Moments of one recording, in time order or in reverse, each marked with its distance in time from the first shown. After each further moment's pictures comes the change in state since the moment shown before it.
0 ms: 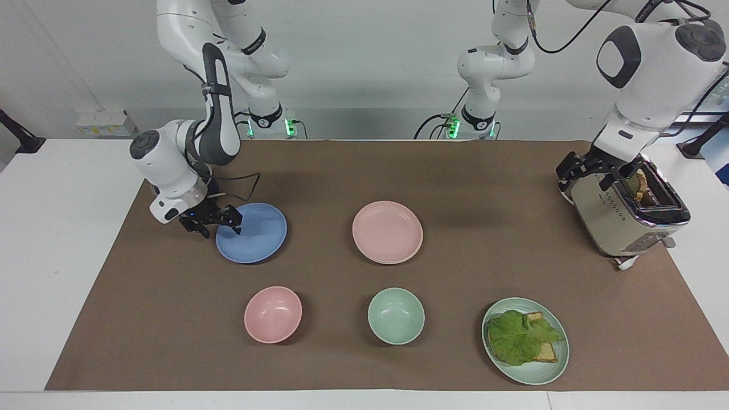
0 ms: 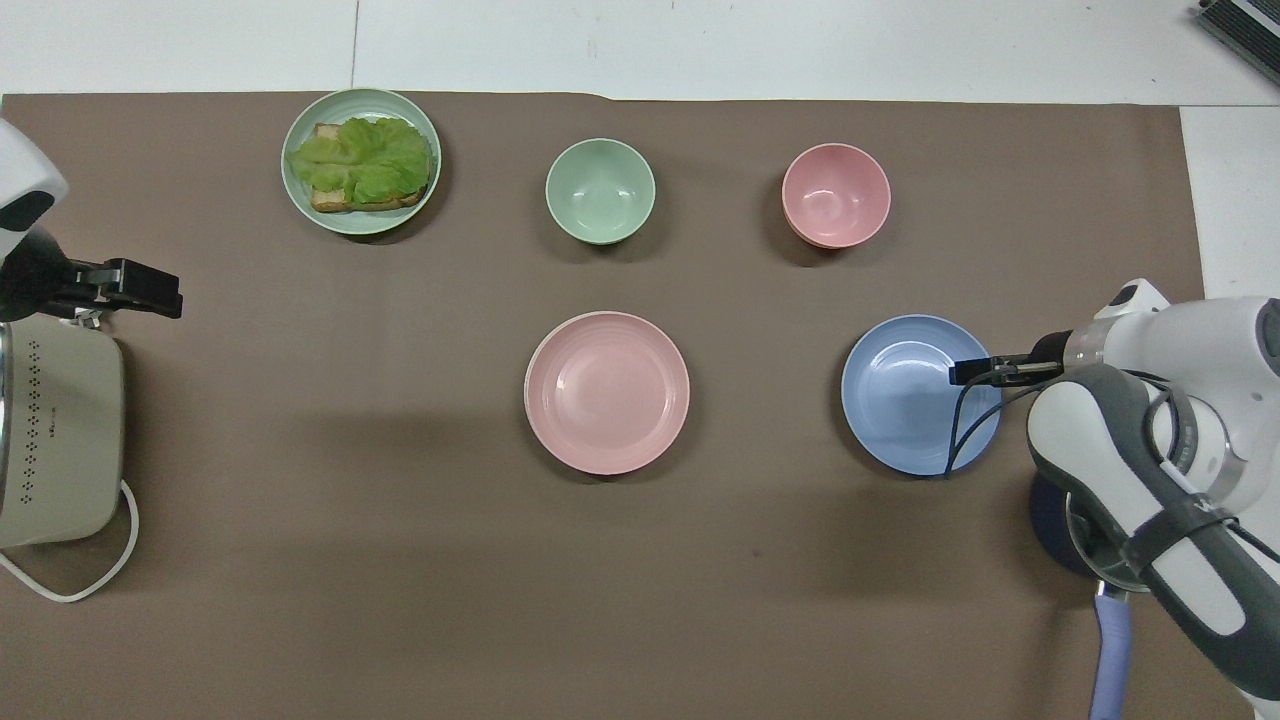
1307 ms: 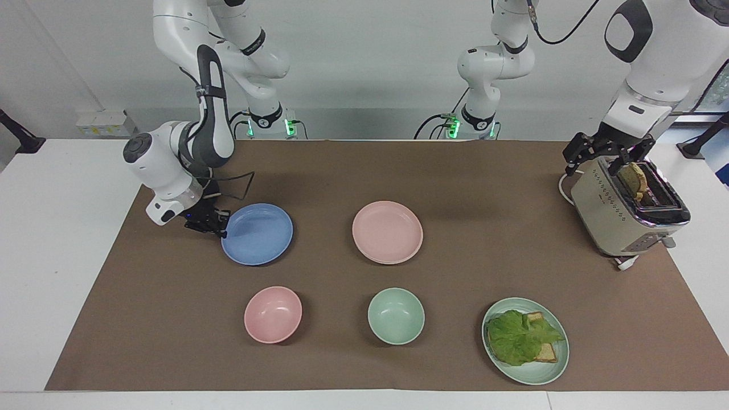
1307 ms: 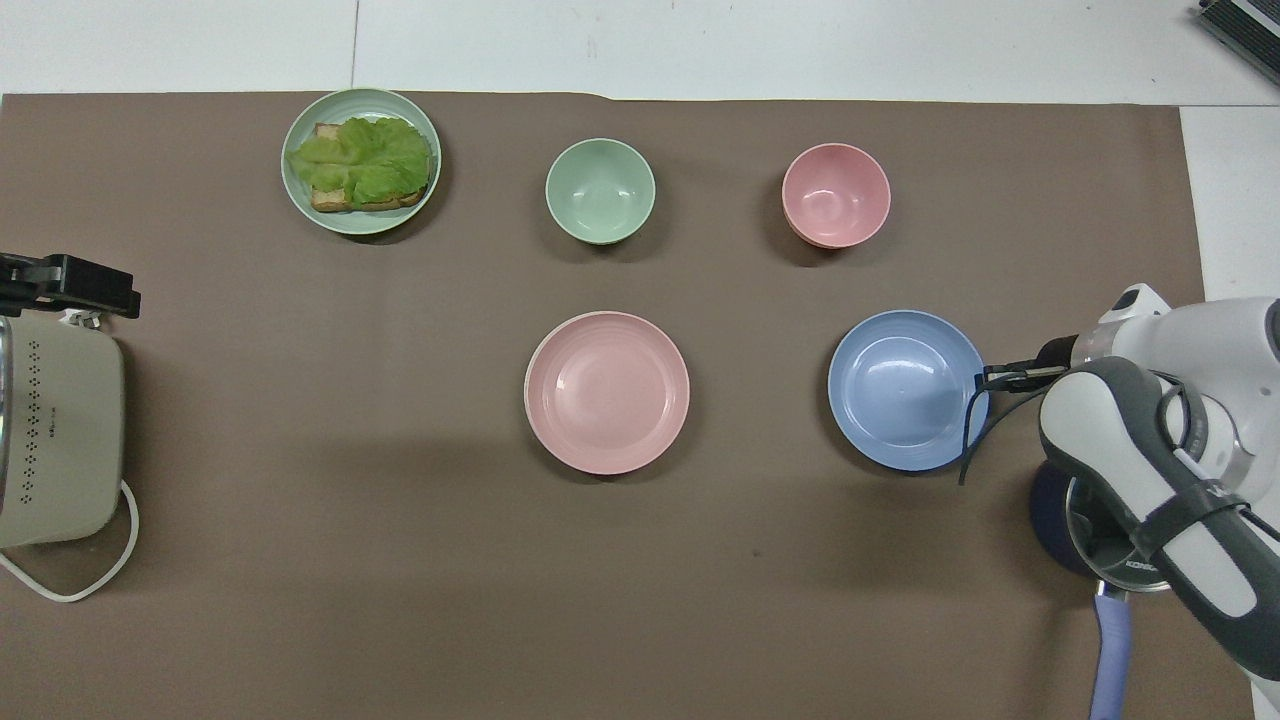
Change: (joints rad) left arm 0.000 -0.030 -0.002 0.023 0.000 -0.027 0.009; right arm -0.010 -0.015 0.006 0.027 0.002 -0.068 -0.021
